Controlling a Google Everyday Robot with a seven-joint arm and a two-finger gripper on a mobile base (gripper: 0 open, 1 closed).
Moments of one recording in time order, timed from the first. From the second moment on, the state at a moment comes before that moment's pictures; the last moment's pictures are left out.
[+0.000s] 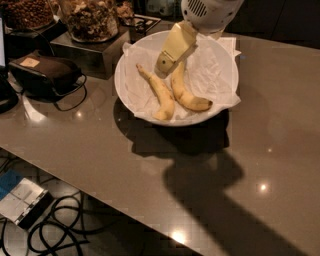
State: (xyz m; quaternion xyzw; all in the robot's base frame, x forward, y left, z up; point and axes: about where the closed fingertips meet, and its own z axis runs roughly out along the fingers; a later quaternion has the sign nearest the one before) arm 0.554 -0.077 1.002 -0.38 0.90 0.02 0.20
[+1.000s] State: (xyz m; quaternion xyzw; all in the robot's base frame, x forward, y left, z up) arm 0.577 -0.092 0.967 -0.37 0.91 0.01 0.18
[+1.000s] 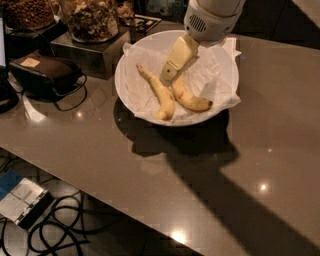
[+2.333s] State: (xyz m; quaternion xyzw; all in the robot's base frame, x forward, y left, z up) arm 0.612 -0.092 0.927 -0.38 0.91 0.02 0.13
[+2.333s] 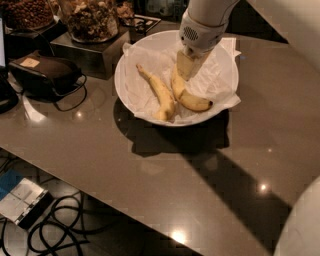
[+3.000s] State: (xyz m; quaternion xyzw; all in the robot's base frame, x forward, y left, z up) arm 0.613 -0.083 0.910 -0.39 0.91 0.03 0.11
